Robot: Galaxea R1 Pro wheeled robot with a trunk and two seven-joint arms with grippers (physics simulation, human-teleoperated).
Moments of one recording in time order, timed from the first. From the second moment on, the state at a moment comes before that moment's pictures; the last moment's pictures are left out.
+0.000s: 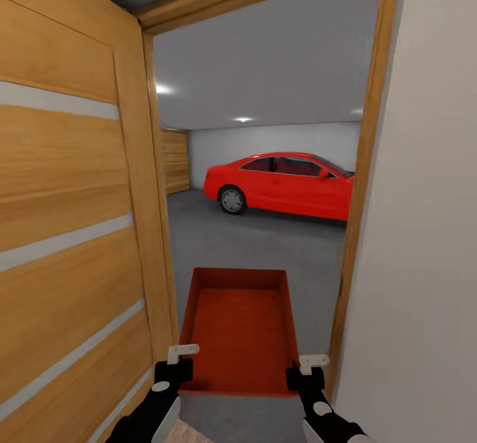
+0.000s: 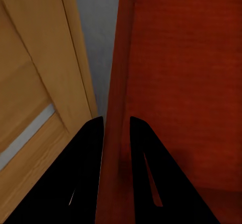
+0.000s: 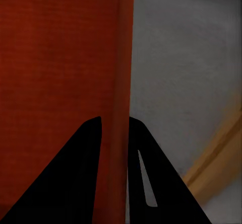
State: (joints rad) left arm -0.44 -0.10 -0.15 -0.57 0.12 0.04 0.26; right arm -0.56 0.10 0.09 -0.15 0.04 -0.38 -0.19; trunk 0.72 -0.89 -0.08
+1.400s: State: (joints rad) left arm -0.44 -0.10 -0.15 -0.57 0.12 0.04 0.26; right arm -0.56 0.10 0.09 -0.15 0.04 -0.38 -0.19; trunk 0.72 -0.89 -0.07
